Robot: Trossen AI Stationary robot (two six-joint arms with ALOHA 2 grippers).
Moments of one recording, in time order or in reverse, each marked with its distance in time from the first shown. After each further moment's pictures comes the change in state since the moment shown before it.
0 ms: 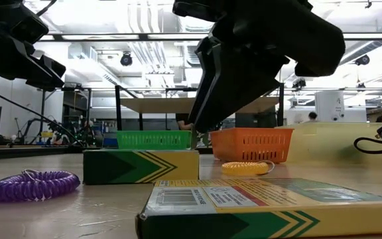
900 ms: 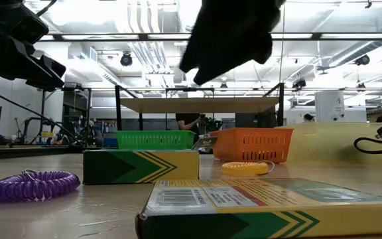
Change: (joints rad) left arm 0.000 0.000 0.000 0.000 0.000 0.000; right arm 0.022 -0.097 -0.010 0.021 0.056 0.567
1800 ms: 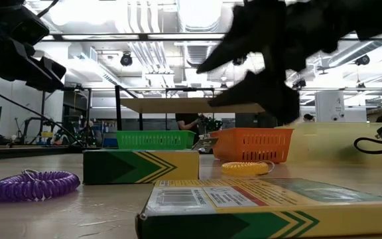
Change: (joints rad) left arm 0.000 0.018 0.000 -0.003 0.000 0.000; right arm -0.053 -0.178 -0.603 0.884 -0.121 0.348
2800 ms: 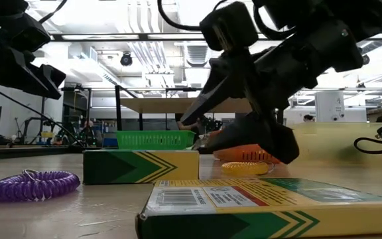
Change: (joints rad) left arm 0.000 0.045 0.000 -0.032 0.000 0.000; right arm -0.075 0.138 0.020 0.047 -0.101 0.258
